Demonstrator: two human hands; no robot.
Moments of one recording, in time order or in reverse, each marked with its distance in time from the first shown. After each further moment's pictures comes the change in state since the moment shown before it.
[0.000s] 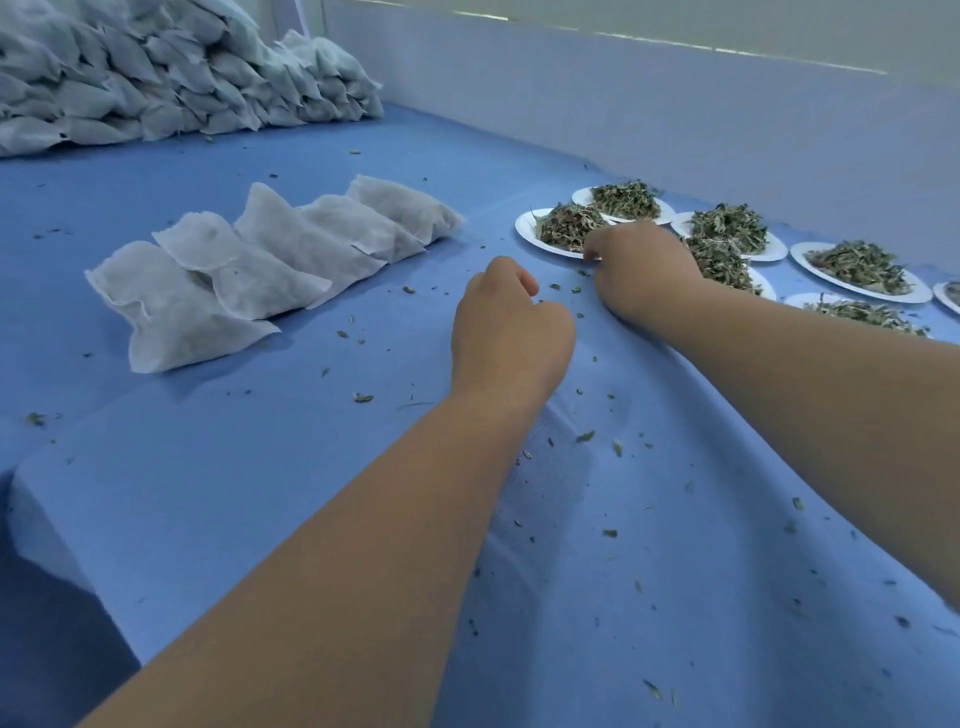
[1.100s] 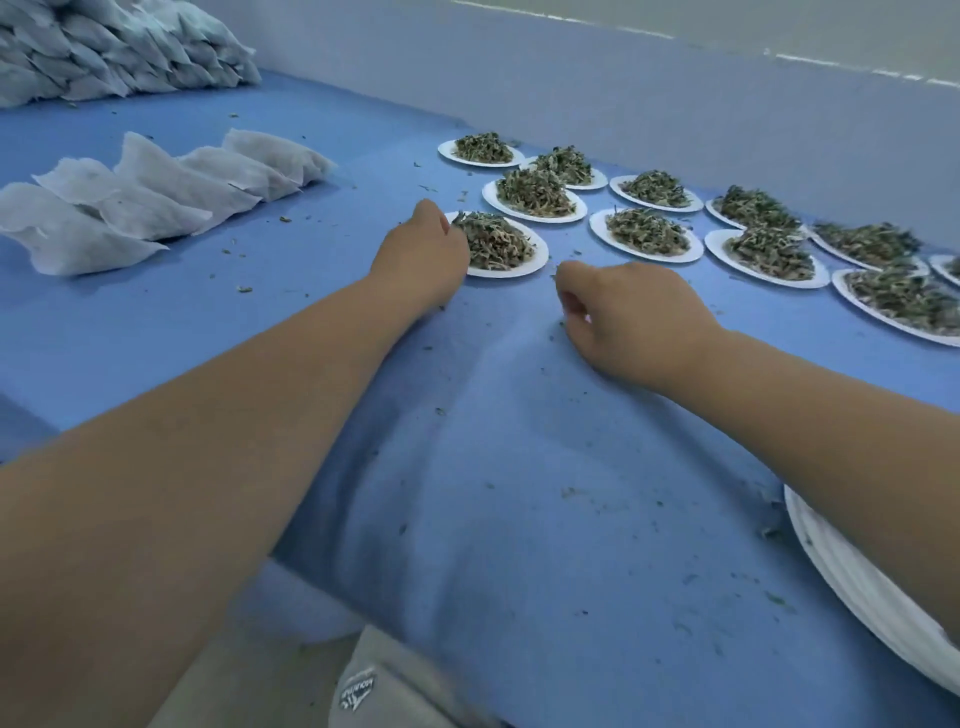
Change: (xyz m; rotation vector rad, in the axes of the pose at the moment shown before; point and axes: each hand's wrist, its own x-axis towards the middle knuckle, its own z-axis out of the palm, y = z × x) left_hand -0.048 0.024 0.029 0.333 -0.195 0.126; right_hand -0.264 0.035 -0.101 -0.057 -0.034 -0.108
